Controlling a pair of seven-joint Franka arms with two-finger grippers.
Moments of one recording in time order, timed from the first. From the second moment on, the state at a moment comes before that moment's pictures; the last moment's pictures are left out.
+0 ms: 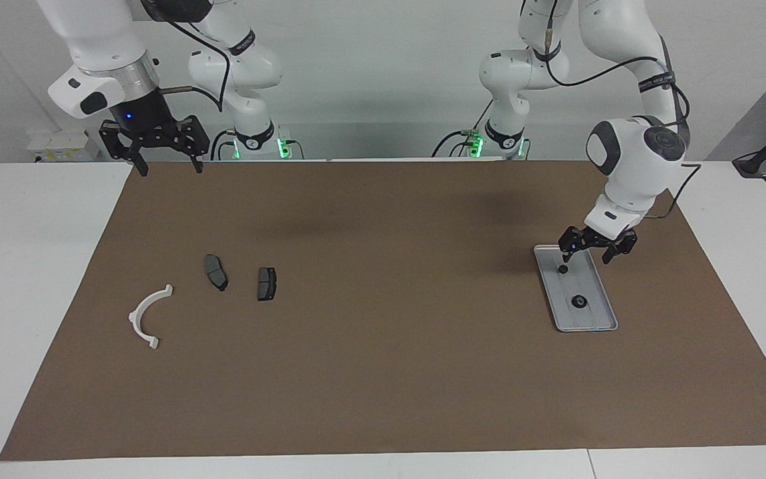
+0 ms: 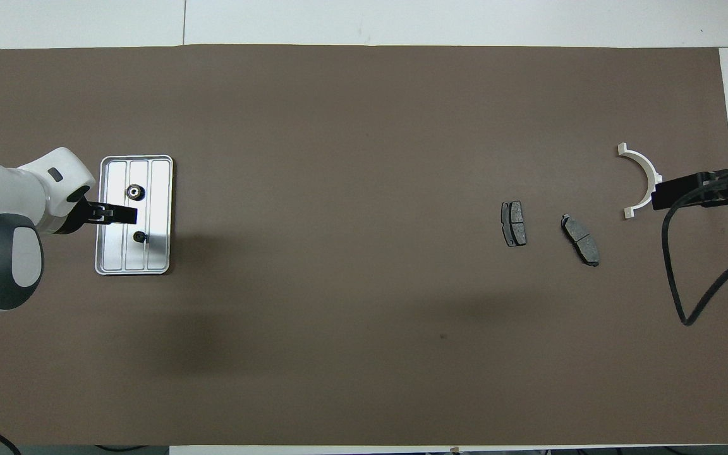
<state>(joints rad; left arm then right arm) -0.02 0.09 0.02 -2.15 -0.02 2.31 0.16 0.02 -0.06 0.01 -1.60 -0.01 1.56 -0.03</state>
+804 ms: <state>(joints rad) -0.02 0.12 0.02 -2.24 -0.02 2.37 0.16 0.02 -0.06 0.01 -1.72 -0.01 1.69 0.03</state>
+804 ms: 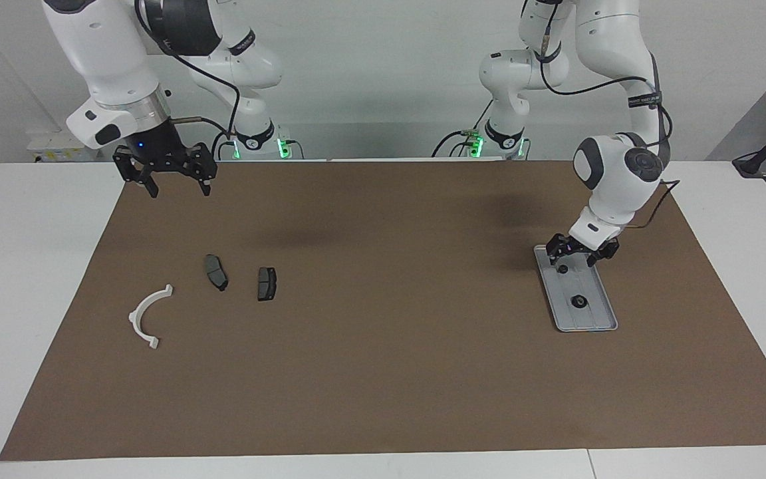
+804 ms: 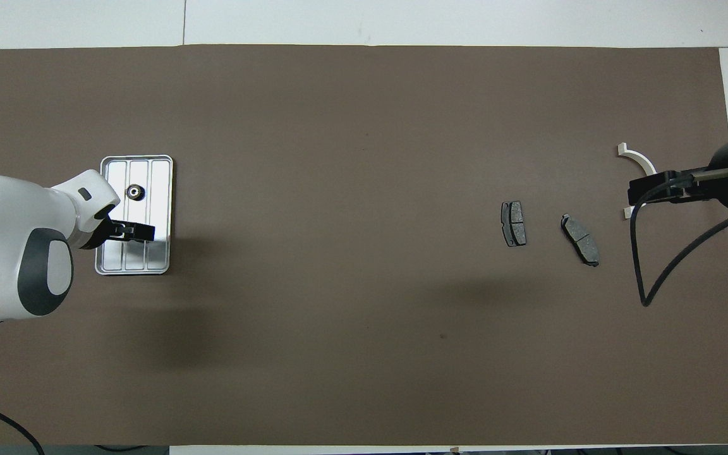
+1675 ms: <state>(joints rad) -0.02 0.13 0.01 -2.28 -0.02 2.45 0.15 0.11 0.04 0.02 -1.79 -0.01 1.85 0.28</state>
